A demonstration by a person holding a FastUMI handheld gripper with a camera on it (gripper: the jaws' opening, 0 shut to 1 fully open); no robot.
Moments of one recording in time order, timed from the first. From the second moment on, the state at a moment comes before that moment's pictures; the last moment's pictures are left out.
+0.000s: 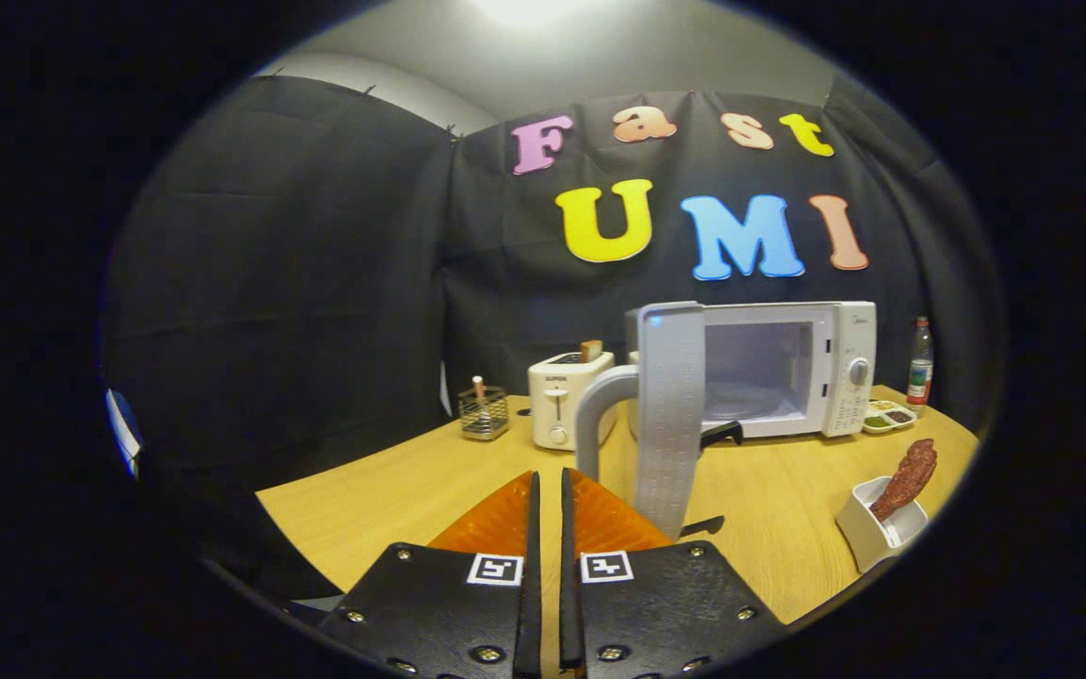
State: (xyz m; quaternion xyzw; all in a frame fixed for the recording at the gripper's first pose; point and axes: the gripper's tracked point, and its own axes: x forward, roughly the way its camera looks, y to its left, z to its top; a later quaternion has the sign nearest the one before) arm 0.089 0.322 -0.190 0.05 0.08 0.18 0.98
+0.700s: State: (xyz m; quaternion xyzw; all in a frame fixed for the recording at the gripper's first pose) arm 0.076 0.104 -0.160 0.03 0.05 0.08 0.99
